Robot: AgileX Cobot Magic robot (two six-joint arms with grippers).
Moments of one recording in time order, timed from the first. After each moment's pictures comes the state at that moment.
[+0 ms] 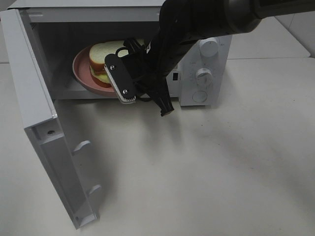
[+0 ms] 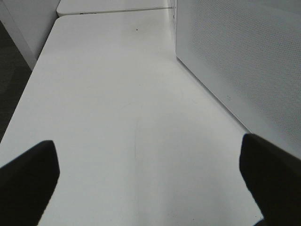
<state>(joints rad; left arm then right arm) 0.02 0.00 -0.50 0.00 1.05 0.06 0.64 2.08 -1.52 0.14 0.47 -1.62</state>
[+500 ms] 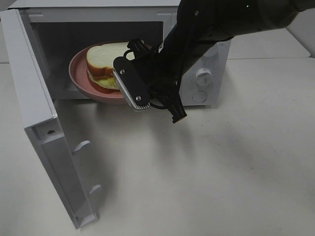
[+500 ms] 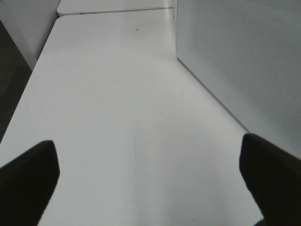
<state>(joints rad) 0.02 0.00 -0.50 0.00 1.05 0.06 0.64 1.94 -1.35 0.25 0.45 -1.76</state>
